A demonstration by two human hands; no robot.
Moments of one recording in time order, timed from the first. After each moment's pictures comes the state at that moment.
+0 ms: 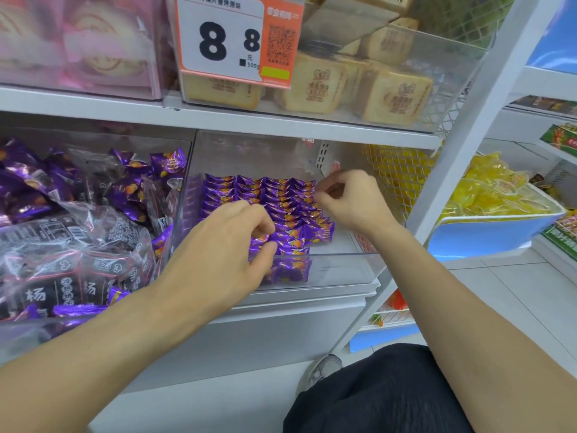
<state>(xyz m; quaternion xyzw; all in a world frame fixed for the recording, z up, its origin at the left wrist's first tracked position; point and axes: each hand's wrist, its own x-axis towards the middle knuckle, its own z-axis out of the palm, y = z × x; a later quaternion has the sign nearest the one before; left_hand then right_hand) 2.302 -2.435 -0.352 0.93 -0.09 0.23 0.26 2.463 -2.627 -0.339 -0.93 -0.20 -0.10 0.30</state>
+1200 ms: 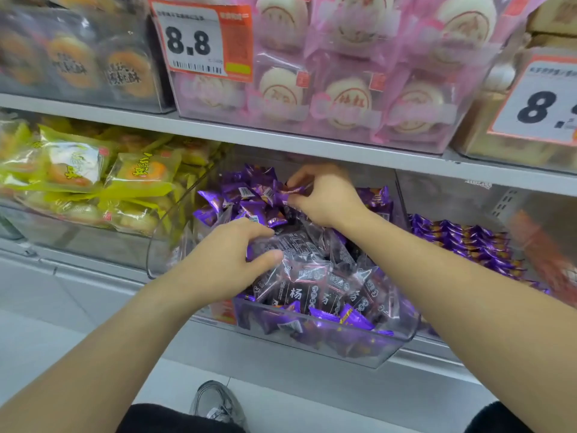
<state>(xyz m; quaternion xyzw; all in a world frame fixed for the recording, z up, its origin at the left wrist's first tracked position) 2.200 -2.199 -0.361 0.95 0.12 0.17 0.23 2.375 -2.296 -0.324 -0.86 -0.41 -0.02 0.32</state>
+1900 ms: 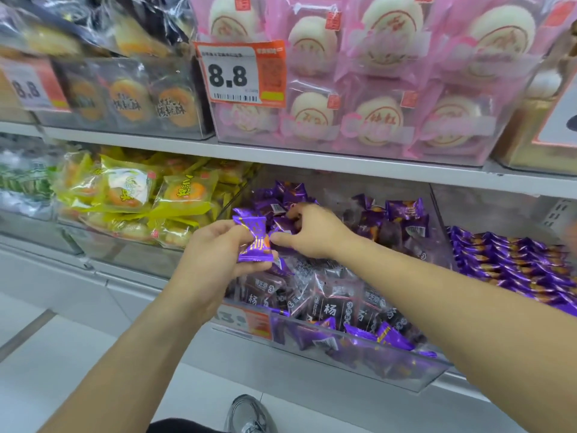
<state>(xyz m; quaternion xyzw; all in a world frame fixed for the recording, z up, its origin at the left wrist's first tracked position) 2.167 -2.200 -0.320 0.59 0.32 0.28 0.68 2.339 -2.260 -0.344 -0.85 -0.44 0.09 0.27</state>
